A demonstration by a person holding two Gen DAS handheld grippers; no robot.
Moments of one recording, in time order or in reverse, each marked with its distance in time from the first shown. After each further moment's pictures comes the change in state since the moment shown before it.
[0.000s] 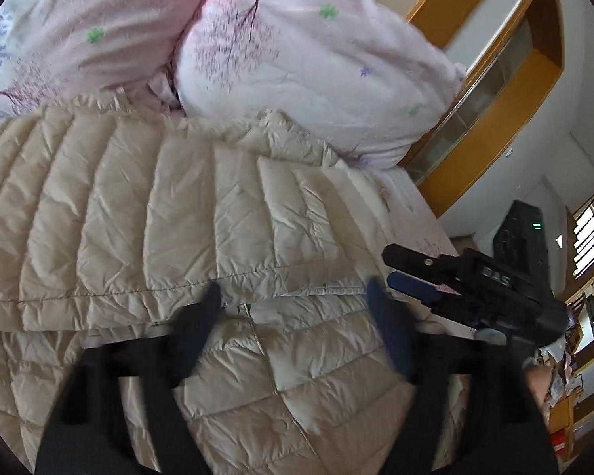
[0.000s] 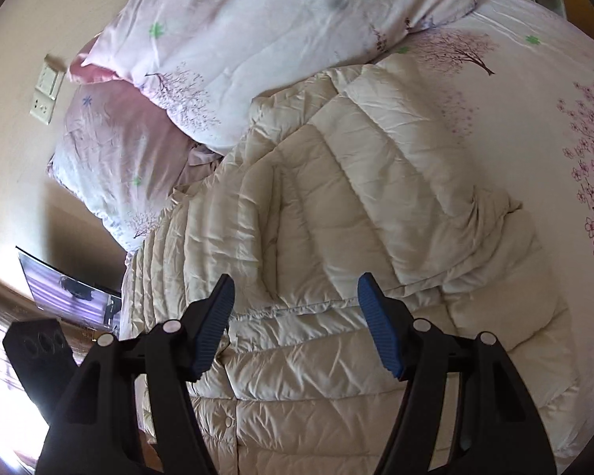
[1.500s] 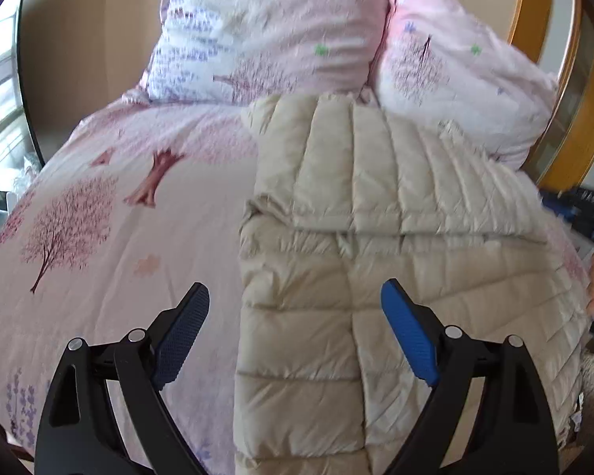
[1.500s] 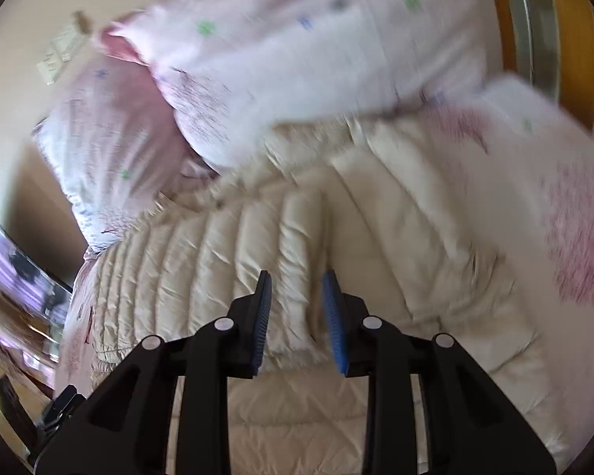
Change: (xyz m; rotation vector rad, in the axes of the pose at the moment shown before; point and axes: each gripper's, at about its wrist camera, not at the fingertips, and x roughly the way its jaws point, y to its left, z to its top) left arm -0.131 0.128 -0.078 -0.016 -0.033 0.480; right arm -0.012 0.059 -0.027 -0.268 -0.171 -0.173
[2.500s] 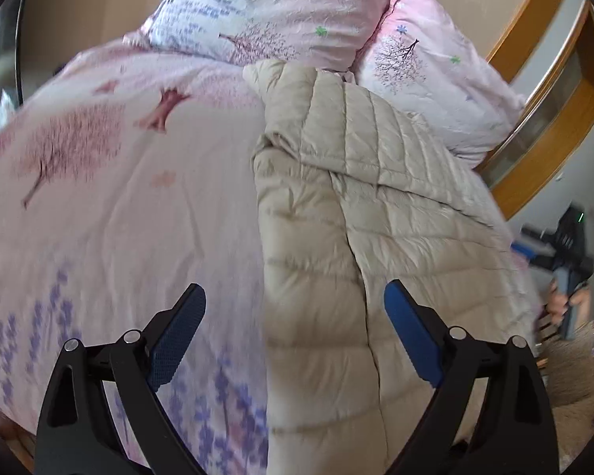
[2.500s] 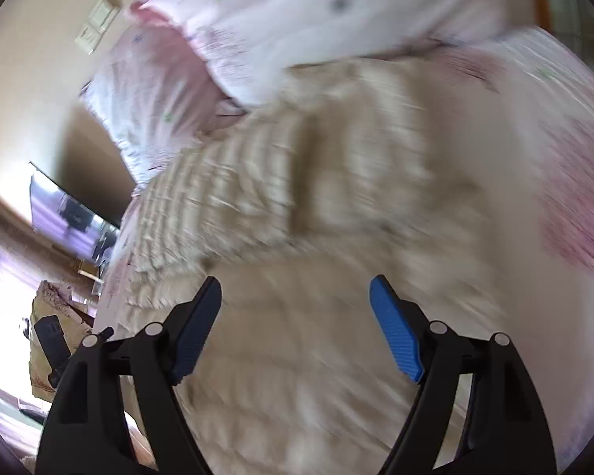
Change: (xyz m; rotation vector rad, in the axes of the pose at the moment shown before) left arm -0.032 0.051 -0.050 -0.130 0.068 -0.261; right arm -0.063 -0.095 -0.041 0.050 0.238 0.153
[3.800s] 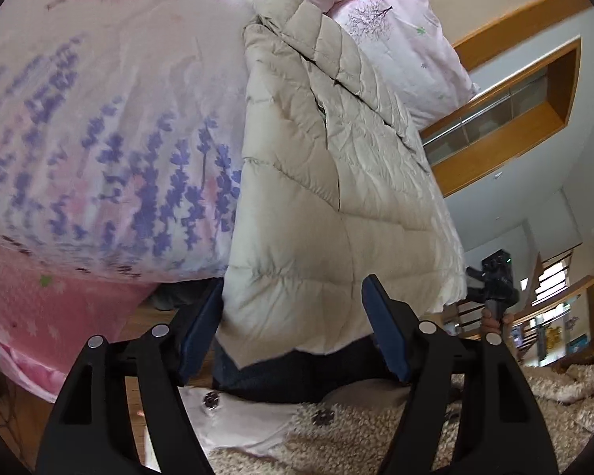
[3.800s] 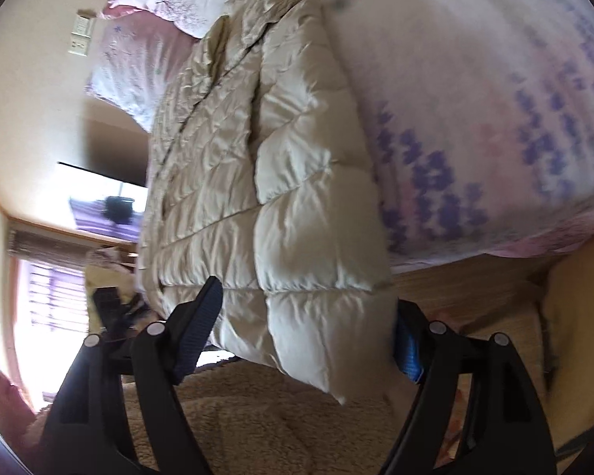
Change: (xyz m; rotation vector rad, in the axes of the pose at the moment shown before) left arm -0.014 0.018 -0.104 -0.137 0.141 -0.280; right arm -0.031 -0.088 -0.137 0.177 0.223 0.261
